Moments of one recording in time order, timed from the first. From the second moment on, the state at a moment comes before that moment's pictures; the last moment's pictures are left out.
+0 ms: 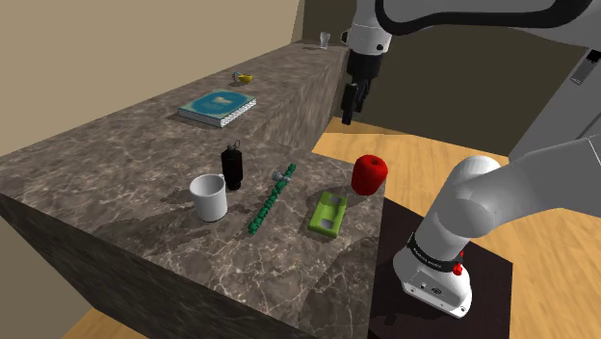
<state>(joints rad) -0.02 -0.74 0.04 -2.40 0.02 1.65 -0.16</state>
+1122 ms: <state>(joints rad) -0.31 -1.02 0.04 -2.81 0.10 1.76 0.39</state>
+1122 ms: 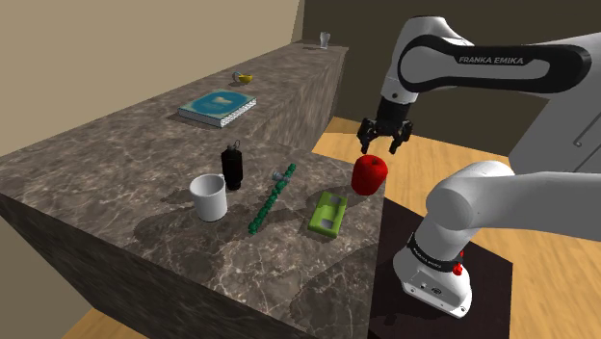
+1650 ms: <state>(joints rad) -0.31 -1.02 0.04 -2.84 0.10 1.80 0.39</state>
